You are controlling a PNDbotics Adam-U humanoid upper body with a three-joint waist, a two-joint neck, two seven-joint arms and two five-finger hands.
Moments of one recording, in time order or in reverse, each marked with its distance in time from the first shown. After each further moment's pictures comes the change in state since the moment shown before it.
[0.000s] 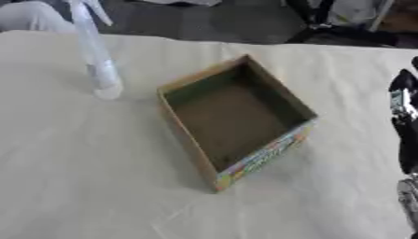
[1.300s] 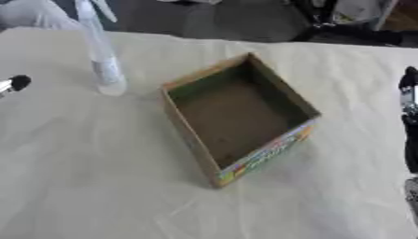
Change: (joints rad) left arm -0.306 0.013 -0.132 0.325 -0.126 -0.029 -0.230; right arm -0.019 -0.001 0.021 0.000 -0.034 0.011 0.012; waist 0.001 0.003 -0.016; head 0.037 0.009
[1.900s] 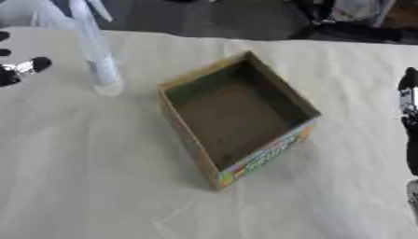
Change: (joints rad) left arm -0.127 -0.037 -0.017 0.080 -0.064 -0.029 0.024; right arm -0.026 0.001 0.011 0.000 -0.002 0.009 0.010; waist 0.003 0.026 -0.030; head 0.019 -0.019
